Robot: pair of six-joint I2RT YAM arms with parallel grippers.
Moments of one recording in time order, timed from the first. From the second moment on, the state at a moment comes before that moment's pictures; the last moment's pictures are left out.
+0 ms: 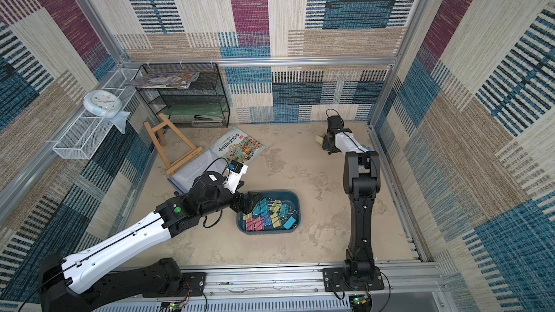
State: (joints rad) left arm -0.80 1.08 0.87 -0.31 0.06 -0.28; right arm 0.03 2.27 1.82 -0.59 0.20 0.25
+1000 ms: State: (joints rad) left arm -0.80 1.06 0.80 -0.21 0.05 -0.34; right arm 0.27 0.98 0.78 -0.61 -0.51 0.69
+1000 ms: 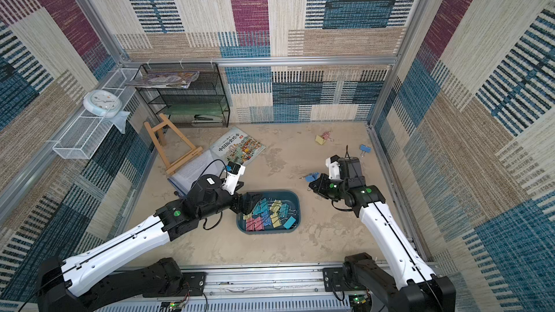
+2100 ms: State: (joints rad) left arm -0.80 1.08 0.79 -0.13 0.09 -0.43; right arm 0.60 1.32 0.52 0.02 -0.44 1.40
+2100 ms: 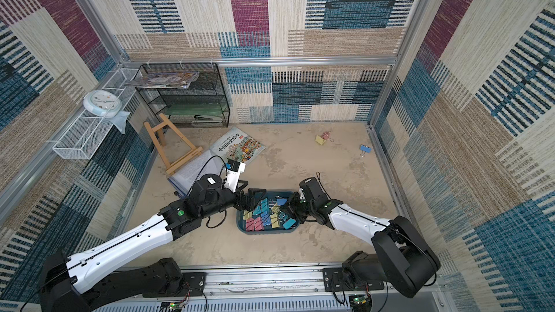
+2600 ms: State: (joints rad) left arm -0.80 1.07 0.79 -0.13 0.09 -0.43; right arm 0.55 1.08 0.69 -0.19 -0.24 1.25
